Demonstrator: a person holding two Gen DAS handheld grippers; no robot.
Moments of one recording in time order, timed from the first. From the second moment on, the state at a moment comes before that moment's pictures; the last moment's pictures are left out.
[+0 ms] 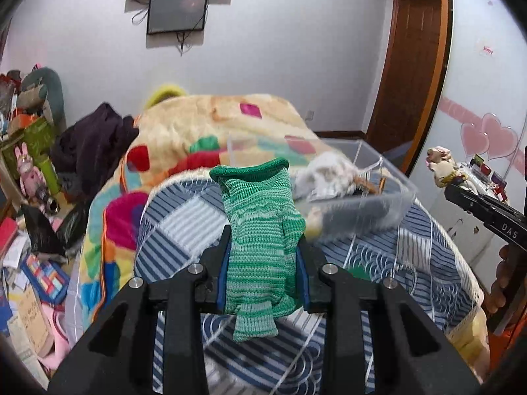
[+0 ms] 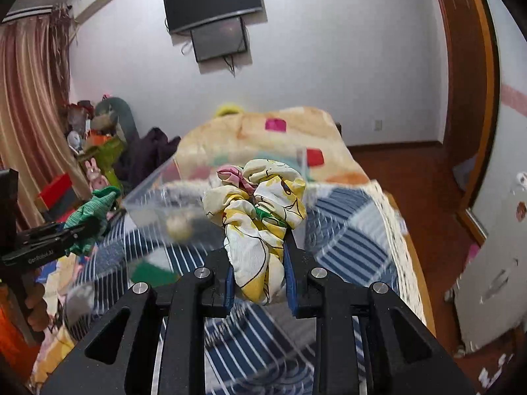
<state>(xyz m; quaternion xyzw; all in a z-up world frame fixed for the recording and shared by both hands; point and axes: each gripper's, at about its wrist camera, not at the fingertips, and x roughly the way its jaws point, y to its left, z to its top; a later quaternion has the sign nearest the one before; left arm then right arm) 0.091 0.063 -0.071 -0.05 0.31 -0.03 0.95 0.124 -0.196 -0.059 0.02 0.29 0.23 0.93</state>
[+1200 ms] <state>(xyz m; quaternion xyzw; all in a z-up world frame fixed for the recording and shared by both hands) 0.245 0.004 -0.107 -0.05 0.39 -0.08 0.92 0.212 -0.141 -0.085 -0.03 0.35 0.21 0.91</state>
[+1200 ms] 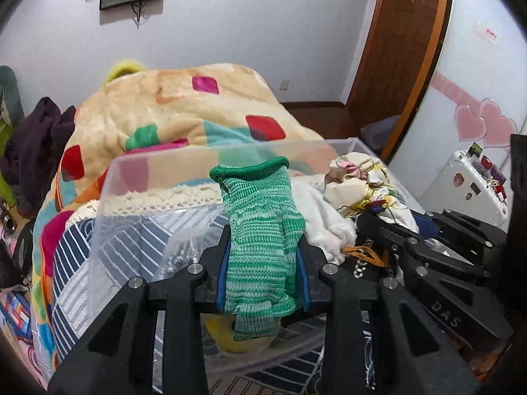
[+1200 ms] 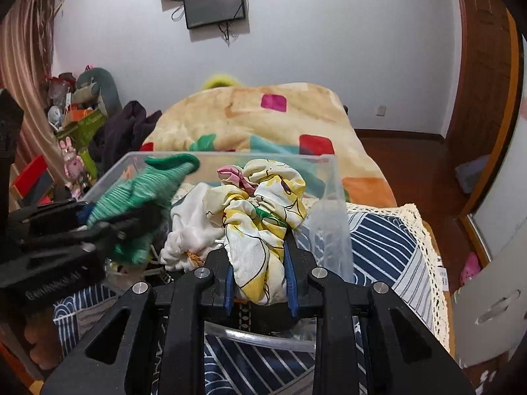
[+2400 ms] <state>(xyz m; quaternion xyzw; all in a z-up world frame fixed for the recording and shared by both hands) 0.135 0.035 -0.068 -0.04 0.32 -0.06 0.94 0.136 -0.147 -0.042 -0.07 0.26 0.25 0.93</state>
